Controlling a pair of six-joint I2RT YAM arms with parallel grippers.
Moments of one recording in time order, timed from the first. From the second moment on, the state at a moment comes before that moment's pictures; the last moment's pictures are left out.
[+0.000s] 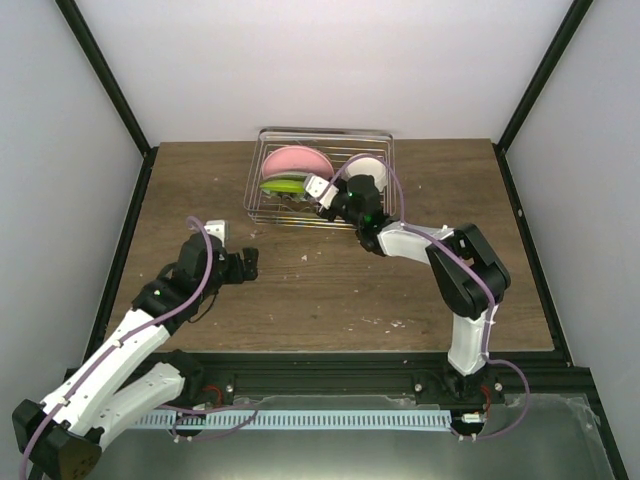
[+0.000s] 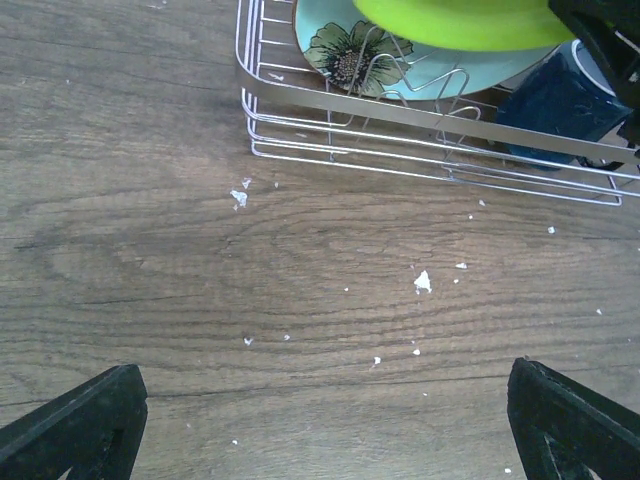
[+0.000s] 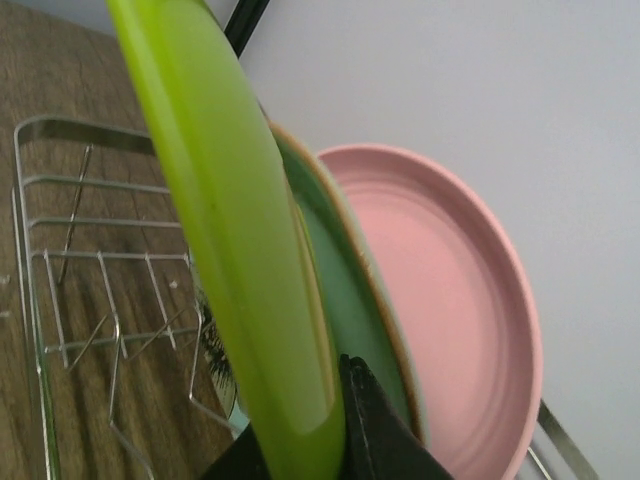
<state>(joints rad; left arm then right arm) -0.54 0.80 0.71 -0.57 -0.19 -0.47 0.59 1.89 1.12 0.62 -0.22 -0.66</state>
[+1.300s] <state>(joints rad) -0.53 0.81 0.70 -0.56 -0.17 -0.47 0.58 1.85 1.13 0.38 -0.03 -0.79</state>
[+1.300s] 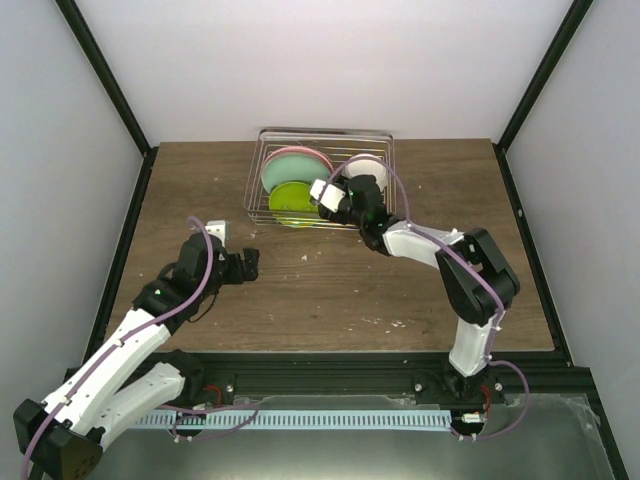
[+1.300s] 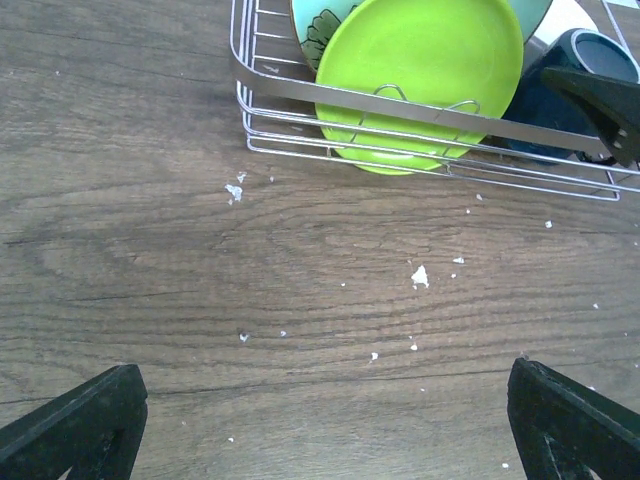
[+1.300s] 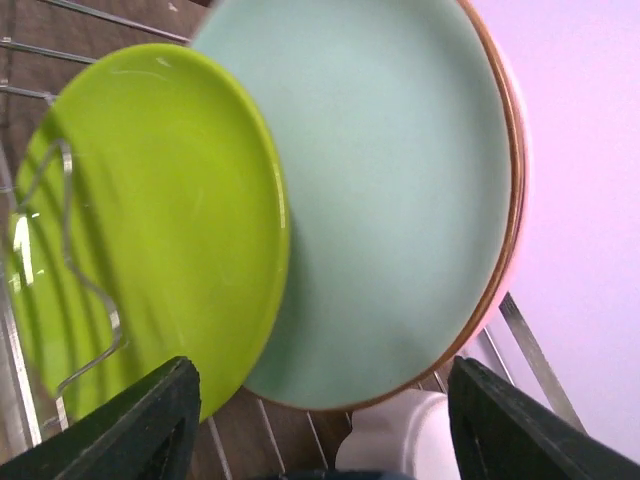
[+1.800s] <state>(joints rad) -0.53 0.80 0.70 -0.56 -0.16 -0.47 0.59 1.54 1.00 0.22 -0.04 -0.59</state>
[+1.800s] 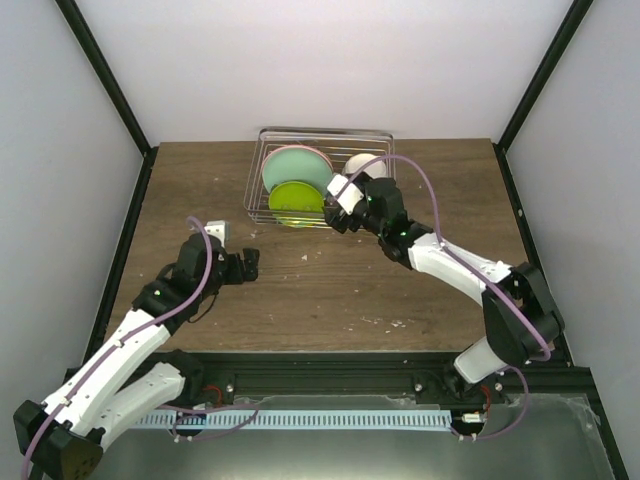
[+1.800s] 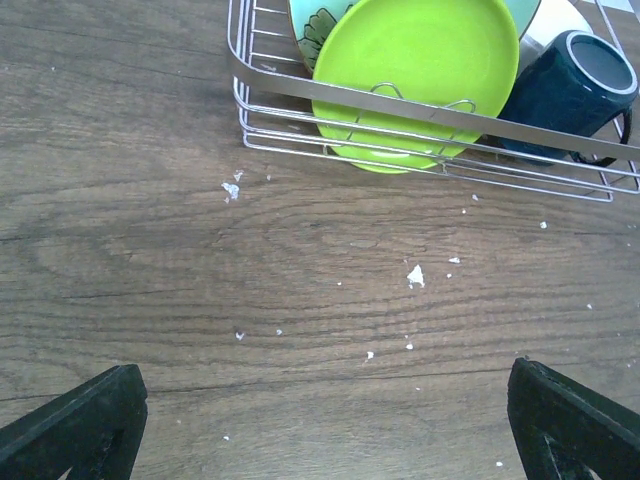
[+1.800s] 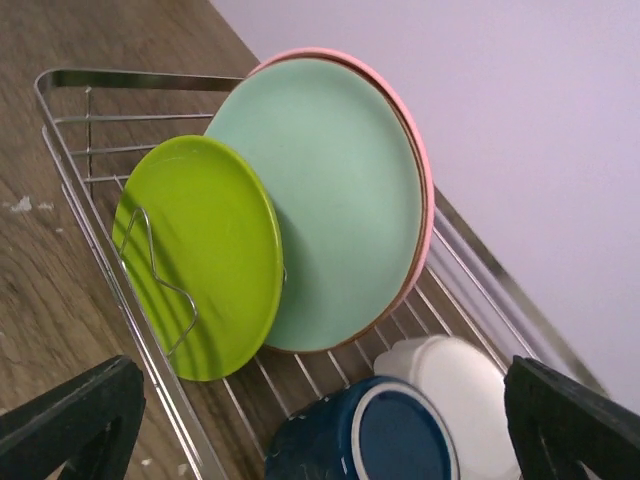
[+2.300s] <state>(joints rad) -0.51 0.92 0.77 -0.55 -0.17 -0.47 0.59 1.49 1.00 -0.02 0.16 0.03</state>
